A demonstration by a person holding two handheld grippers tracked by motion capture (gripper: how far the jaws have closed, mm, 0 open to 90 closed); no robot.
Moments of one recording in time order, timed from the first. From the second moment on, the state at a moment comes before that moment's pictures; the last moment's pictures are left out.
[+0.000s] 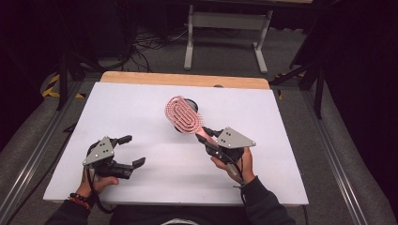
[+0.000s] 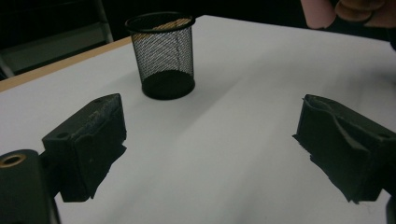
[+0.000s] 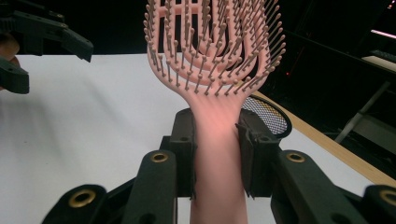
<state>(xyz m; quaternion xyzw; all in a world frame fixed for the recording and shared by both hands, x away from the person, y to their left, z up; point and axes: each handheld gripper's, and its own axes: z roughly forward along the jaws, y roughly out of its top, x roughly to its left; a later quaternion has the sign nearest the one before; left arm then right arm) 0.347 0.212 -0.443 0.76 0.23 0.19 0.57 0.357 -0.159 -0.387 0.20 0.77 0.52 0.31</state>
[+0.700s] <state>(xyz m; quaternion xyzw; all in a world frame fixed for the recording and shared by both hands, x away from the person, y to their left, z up) 0.362 0.161 -0.410 0.74 0.21 0.16 0.62 0.352 -0.157 -0.393 0.21 0.75 0.53 0.33</state>
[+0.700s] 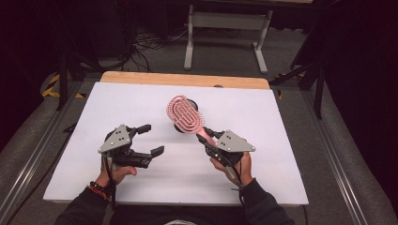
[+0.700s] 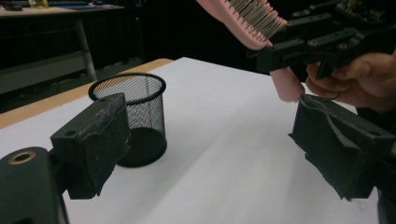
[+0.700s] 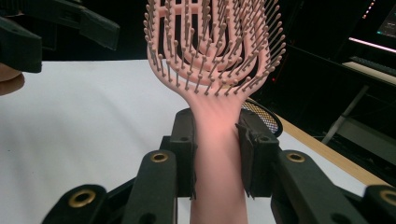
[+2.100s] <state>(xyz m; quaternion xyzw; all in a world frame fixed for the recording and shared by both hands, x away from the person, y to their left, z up) 0.379 0.114 -0.390 0.67 0.25 0.12 0.69 0.345 -0.130 -0.414 0.19 0.76 0.48 0.39</state>
